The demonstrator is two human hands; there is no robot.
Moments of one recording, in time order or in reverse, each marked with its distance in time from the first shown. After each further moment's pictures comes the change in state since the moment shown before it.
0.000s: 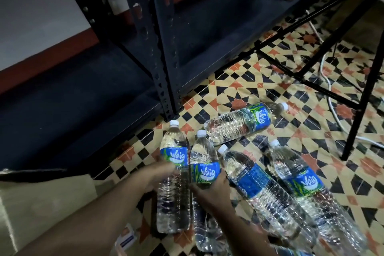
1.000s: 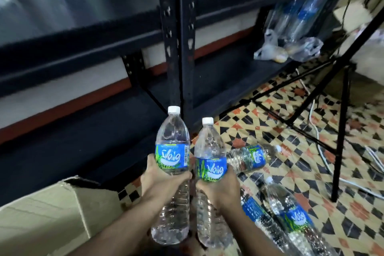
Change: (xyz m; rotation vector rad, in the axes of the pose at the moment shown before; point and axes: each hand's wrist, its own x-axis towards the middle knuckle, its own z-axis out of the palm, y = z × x) left_hand -0.170 0.033 -0.005 -0.406 0.796 0.439; right_hand -0.059 -0.096 -0.072 0.128 0.180 -0.309
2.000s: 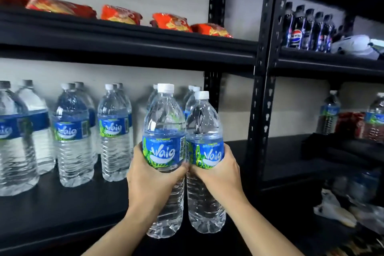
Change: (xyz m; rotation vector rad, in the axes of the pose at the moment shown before) left_hand -0.122 0.193 -0.310 -0.414 0.756 0.704; right_hand -0.177 -0.389 -0.057 0.304 -0.090 -1.004
